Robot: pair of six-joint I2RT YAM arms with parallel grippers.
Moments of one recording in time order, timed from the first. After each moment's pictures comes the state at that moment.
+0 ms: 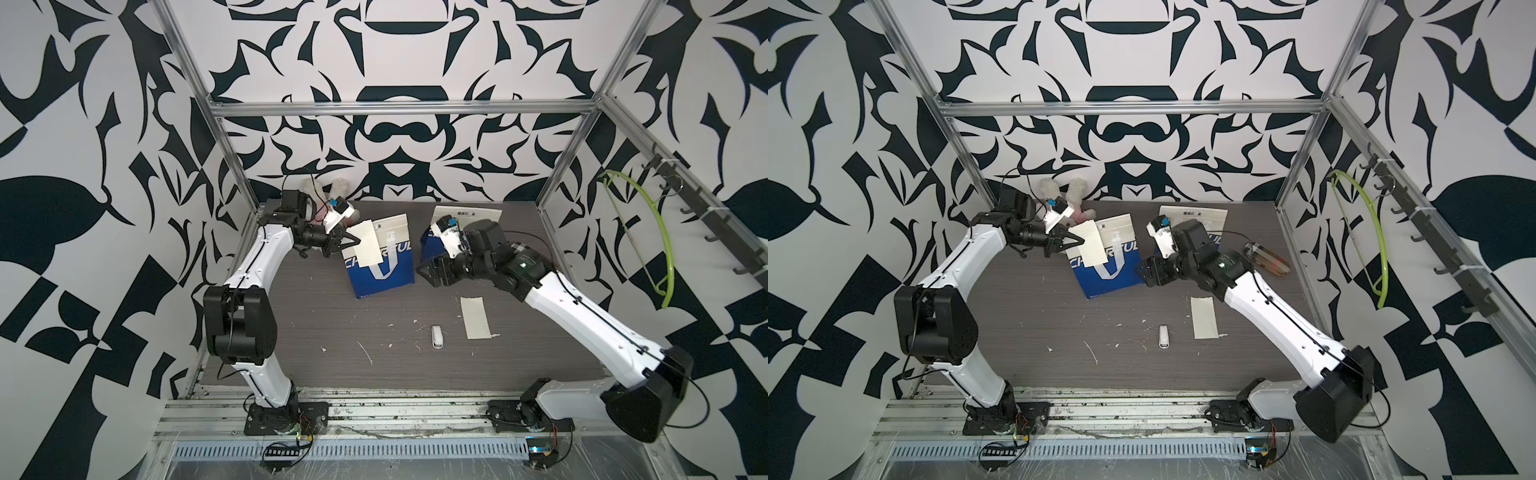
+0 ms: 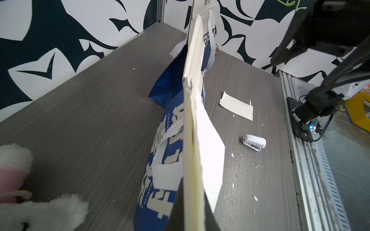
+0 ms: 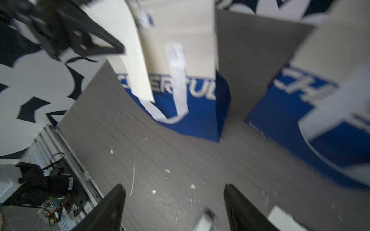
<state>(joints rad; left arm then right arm) -0.09 1.73 1.51 -0.83 1.04 0.75 0.61 1.28 1.21 -0.69 -0.21 0.28</state>
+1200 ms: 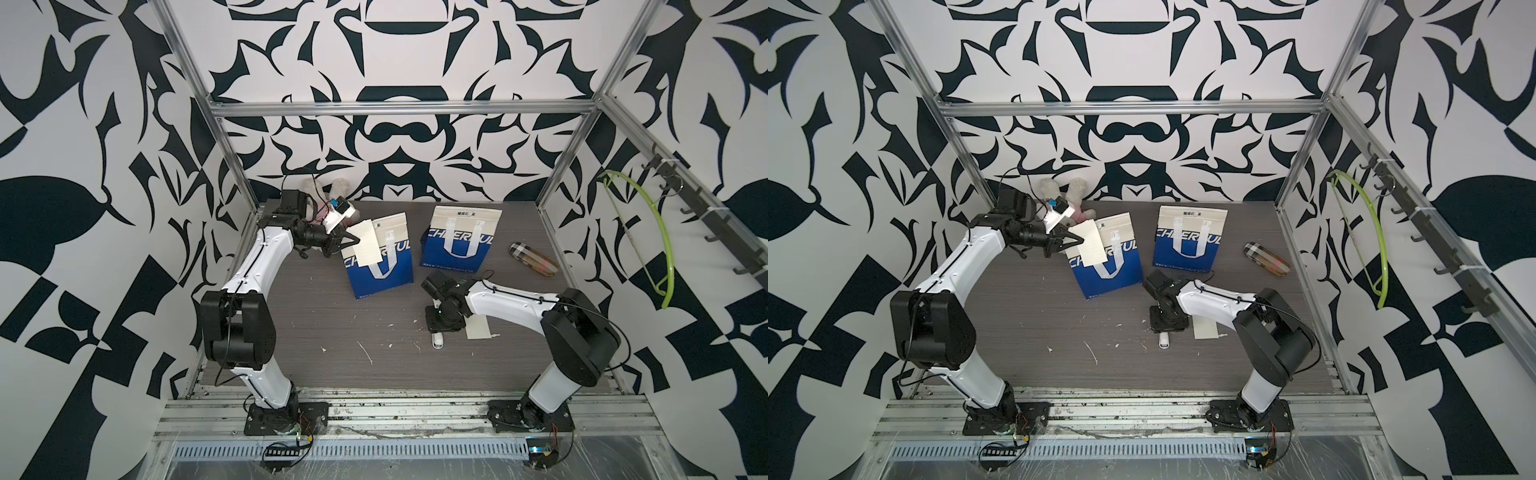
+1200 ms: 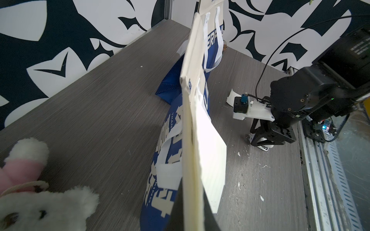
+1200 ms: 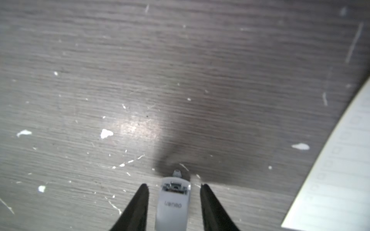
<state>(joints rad) -0.10 1.70 1.49 -0.79 0.98 0.72 0.72 1.67 0.99 -0.73 -0.06 0.63</state>
